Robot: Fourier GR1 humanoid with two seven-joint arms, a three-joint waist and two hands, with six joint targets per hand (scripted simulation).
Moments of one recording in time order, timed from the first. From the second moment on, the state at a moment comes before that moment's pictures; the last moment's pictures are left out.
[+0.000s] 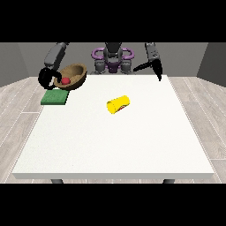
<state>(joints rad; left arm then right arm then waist) -0.47 0.12 0.12 -1.19 -0.22 0.12 -0.27 -0.72 -0.47 -0.31 -0.50 -0.24 0.12 0.01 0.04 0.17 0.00</state>
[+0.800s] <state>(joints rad) -0.53 0.08 0.06 -1.34 -0.29 0.22 -0.31 -0.68 -0.70 -0.43 -0.42 -0.31 0.32 -0.18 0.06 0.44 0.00</state>
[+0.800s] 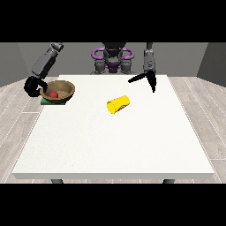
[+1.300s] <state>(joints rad) -0.50 0.09 0.02 -1.55 -0.32 0.22 -0.22 -0.71 -0.79 -0.45 -0.35 -0.29 0.37 -0.27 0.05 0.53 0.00</state>
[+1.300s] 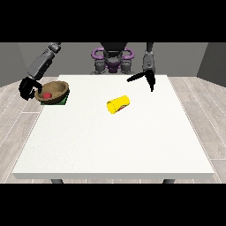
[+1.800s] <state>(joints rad) -0.45 0.09 0.00 -1.61 -0.30 0.18 -0.17 -0.73 -0.81 -0.47 -0.29 -0.31 0.40 -0.18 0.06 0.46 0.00</state>
